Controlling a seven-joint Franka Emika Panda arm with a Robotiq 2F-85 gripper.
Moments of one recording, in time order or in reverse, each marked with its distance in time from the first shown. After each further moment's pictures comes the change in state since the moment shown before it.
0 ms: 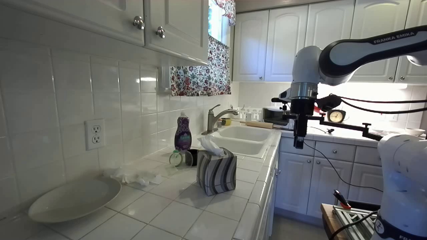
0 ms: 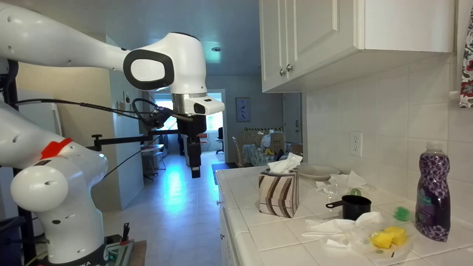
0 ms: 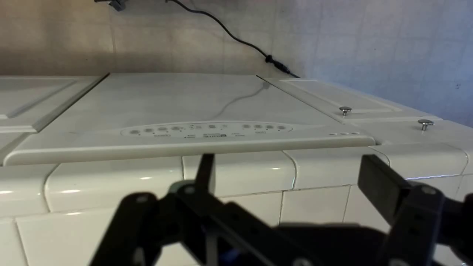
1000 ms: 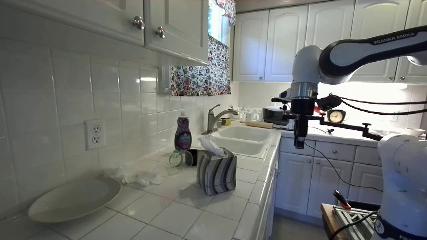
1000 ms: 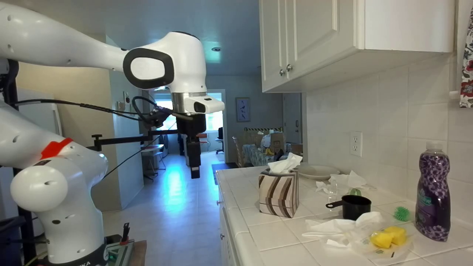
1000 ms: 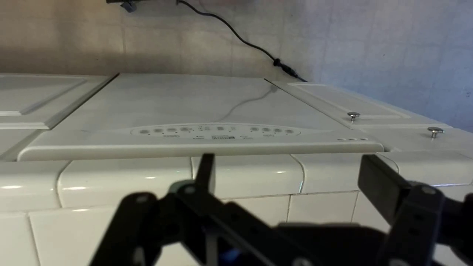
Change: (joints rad) arm -0.004 0.000 0.000 0.005 -0.031 -0.011 -0.014
